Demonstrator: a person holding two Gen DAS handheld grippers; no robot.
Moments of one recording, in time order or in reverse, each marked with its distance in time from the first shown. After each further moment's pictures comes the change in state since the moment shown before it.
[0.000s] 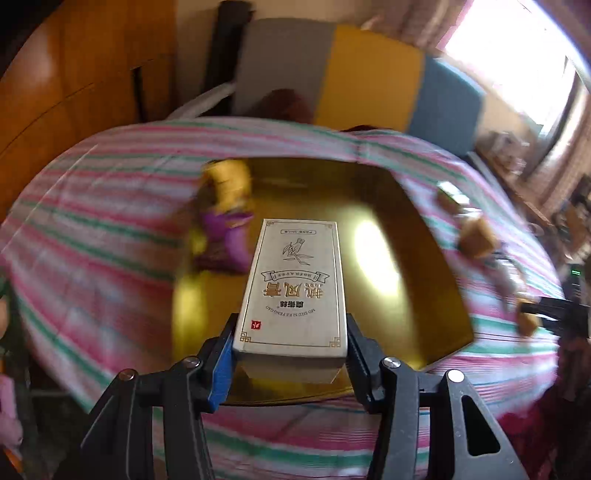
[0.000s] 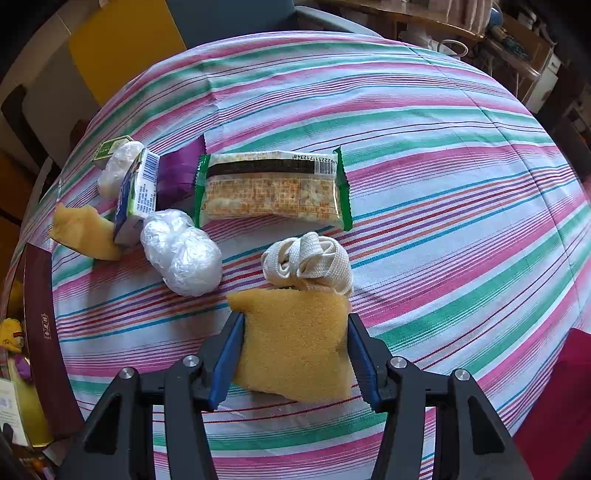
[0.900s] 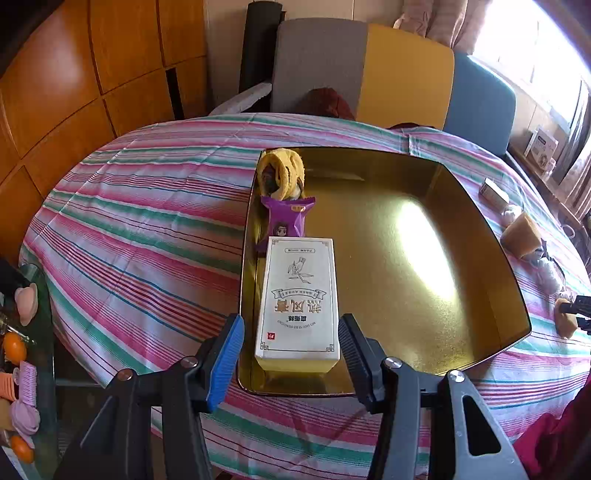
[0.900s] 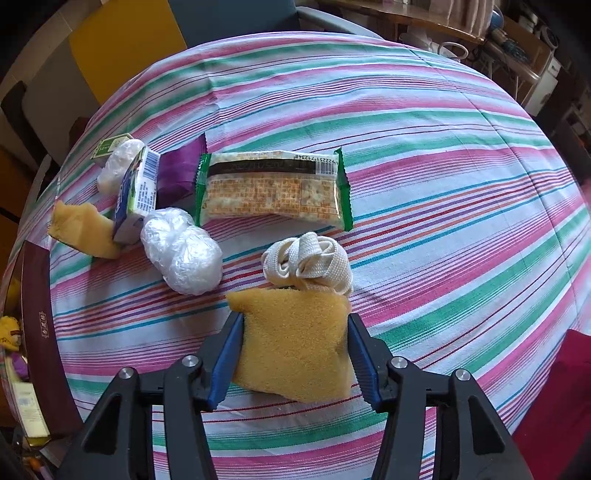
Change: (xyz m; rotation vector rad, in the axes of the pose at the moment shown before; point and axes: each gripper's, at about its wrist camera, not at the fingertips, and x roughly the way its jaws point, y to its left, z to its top) left arm 0.006 0.022 -0.014 -0.003 -0.033 0.127; right arm 0.007 0.004 -0.001 -0.029 -0.003 -0.026
